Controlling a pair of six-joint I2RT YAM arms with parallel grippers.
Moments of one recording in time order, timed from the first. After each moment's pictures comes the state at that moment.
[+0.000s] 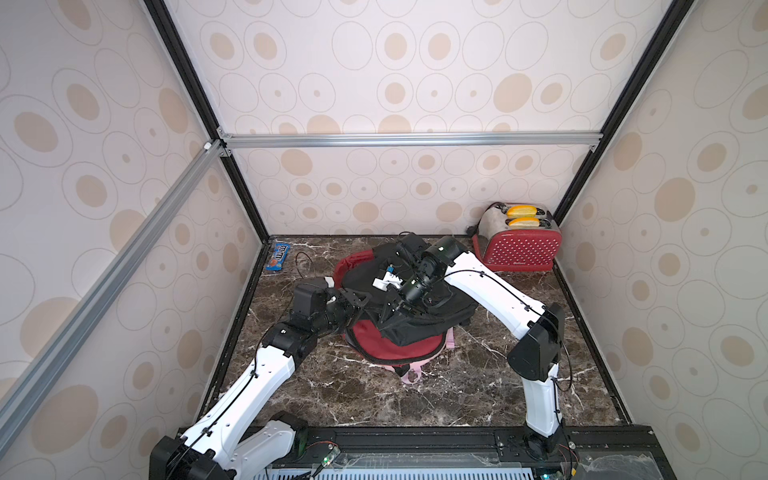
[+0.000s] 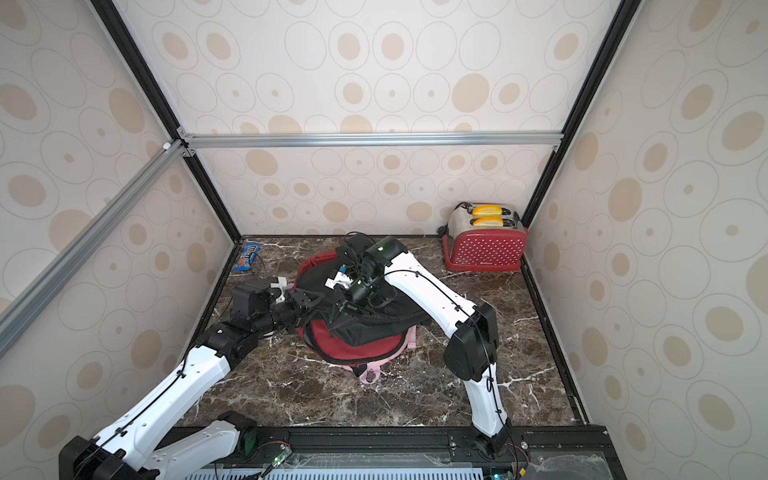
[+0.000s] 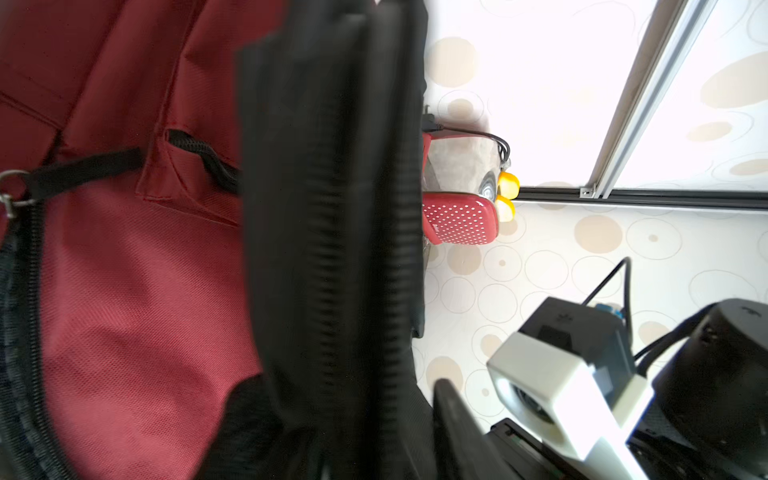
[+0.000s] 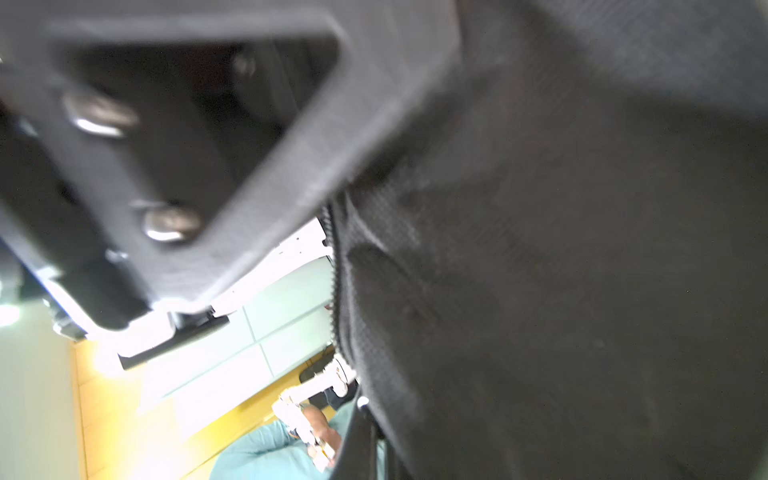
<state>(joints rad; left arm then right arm) -0.37 1.02 0.79 -0.29 0.37 -1.23 0.86 2.02 2.08 -1.41 -0.93 0.40</state>
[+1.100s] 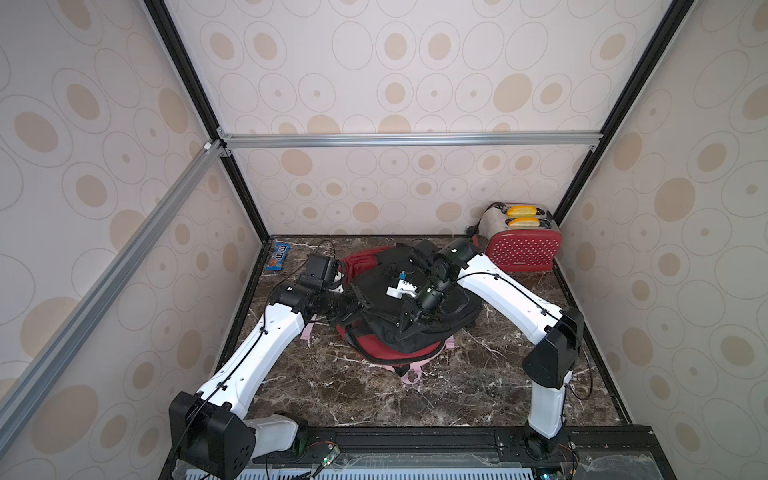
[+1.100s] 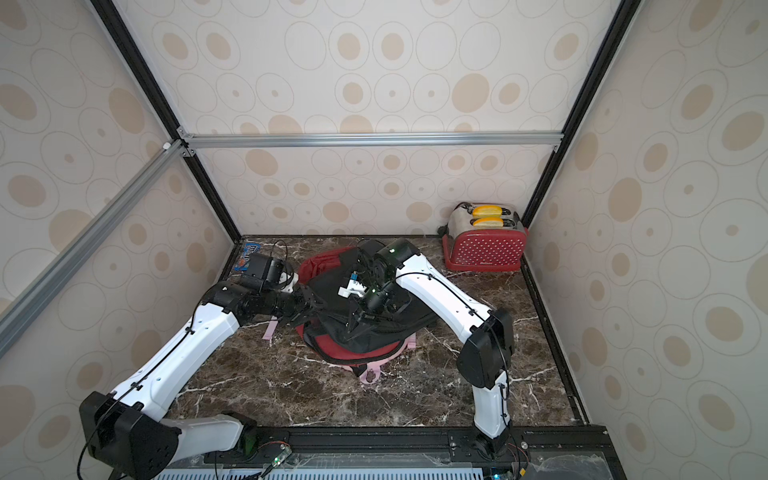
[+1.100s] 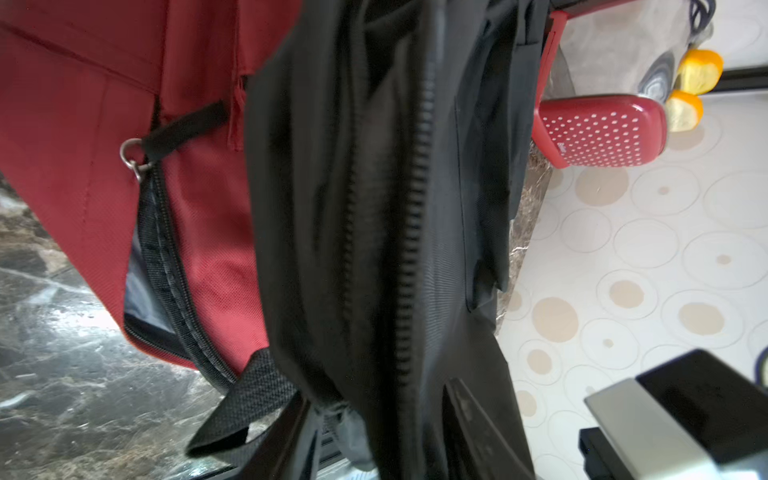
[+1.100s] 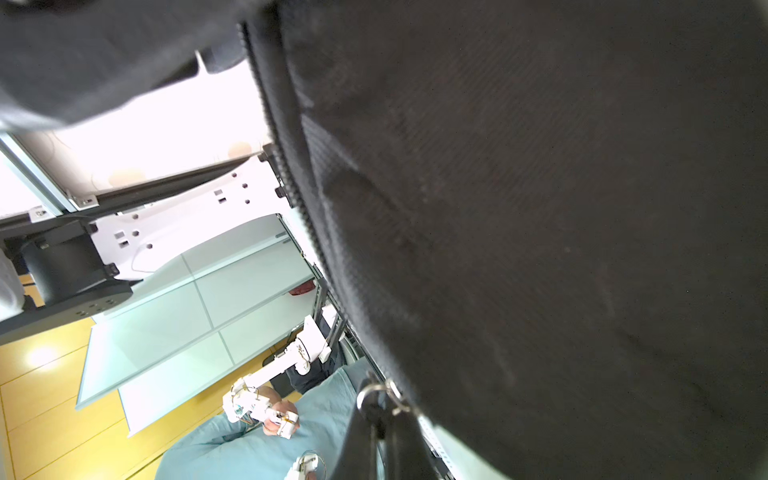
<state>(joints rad) -0.33 1.27 1.18 -0.88 0.43 -0.88 0.84 1.92 1.97 -1.53 -0.85 0.25</state>
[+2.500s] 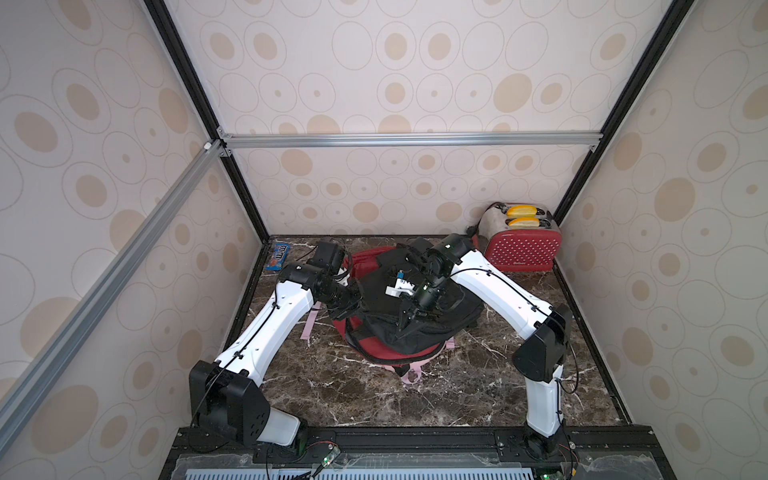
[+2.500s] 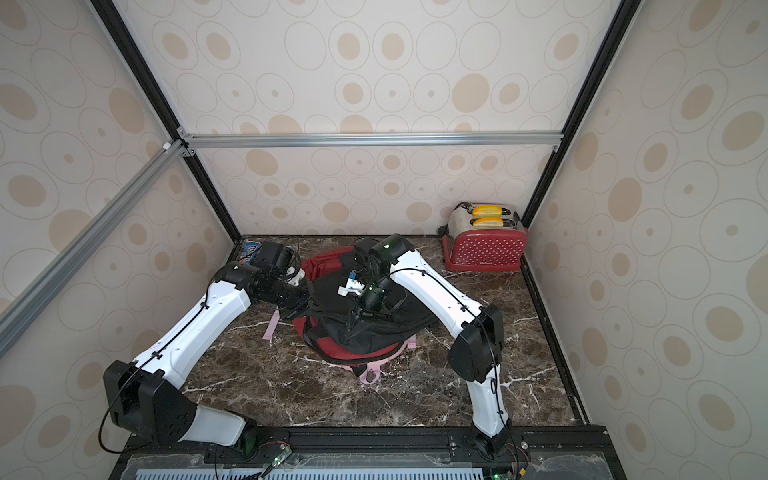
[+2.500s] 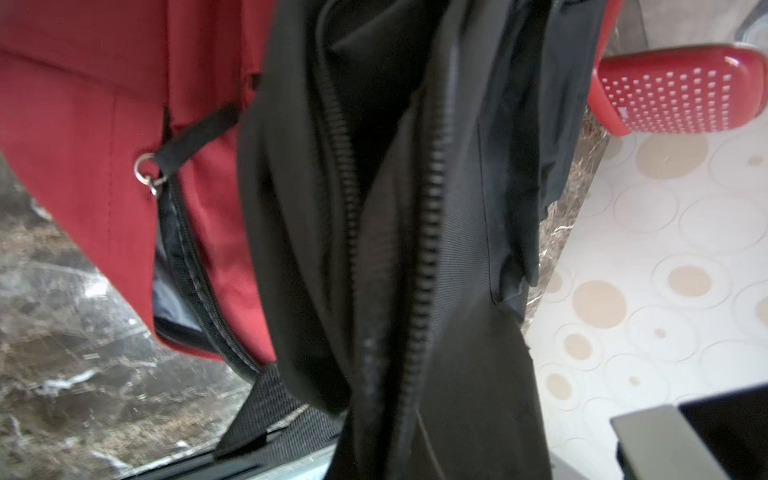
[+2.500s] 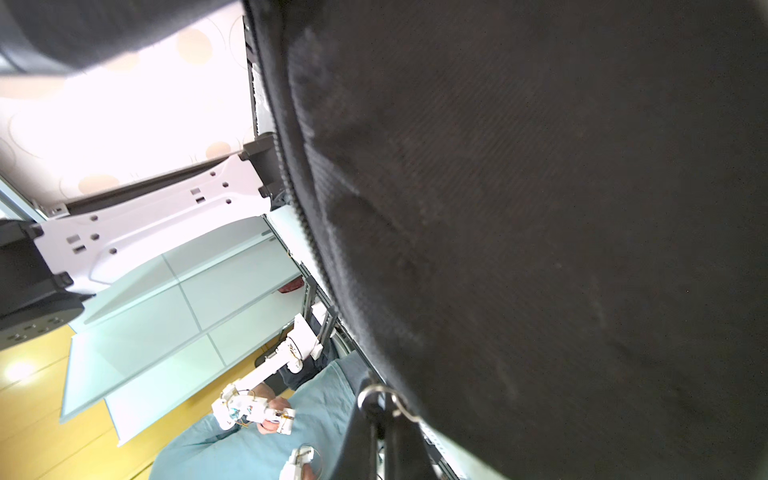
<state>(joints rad) -0.33 1.44 1.35 -1.05 0.44 -0.76 0.84 2.00 2.09 -1.61 -0.81 0.25</state>
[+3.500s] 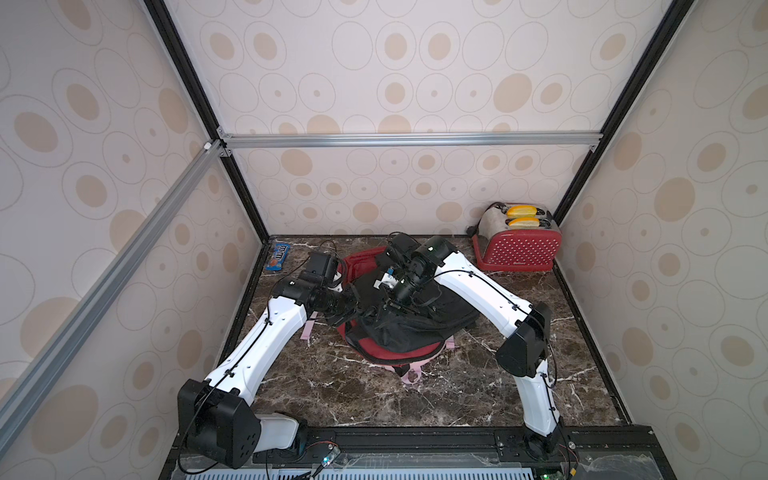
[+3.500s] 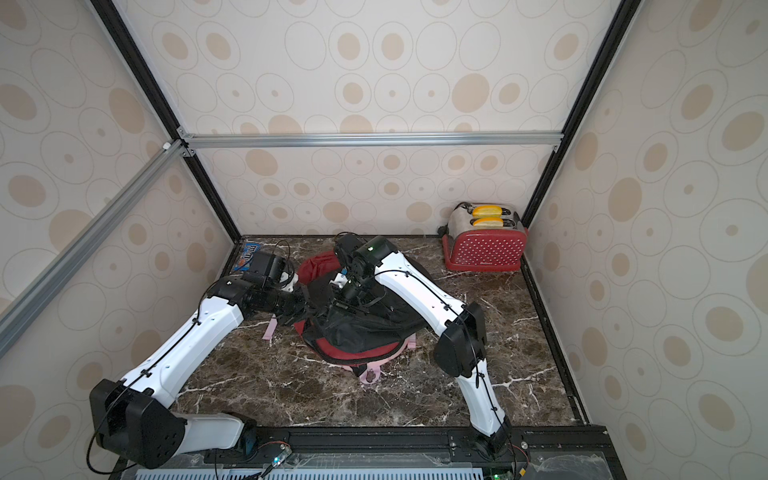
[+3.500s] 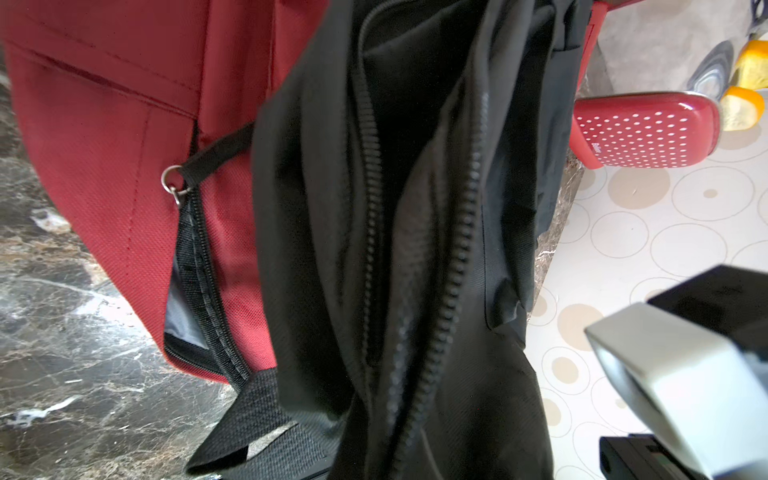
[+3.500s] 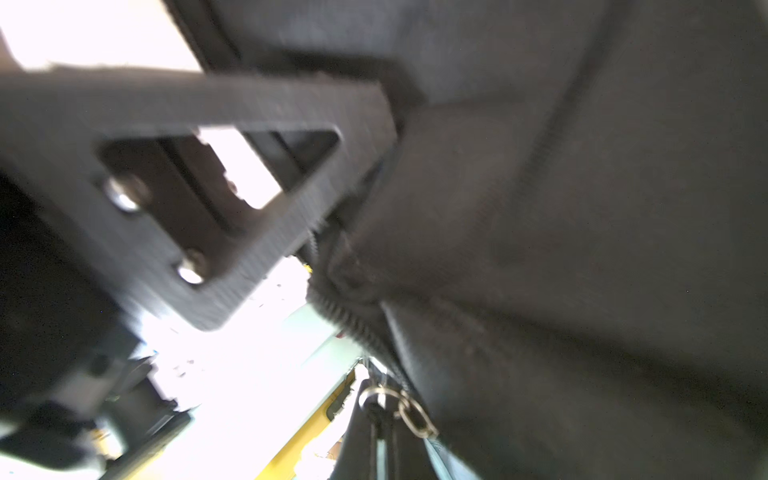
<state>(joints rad) -0.32 1.33 1.20 -0.91 0.41 -0.83 0.90 2.12 2.23 -1.40 -0.82 0.70</state>
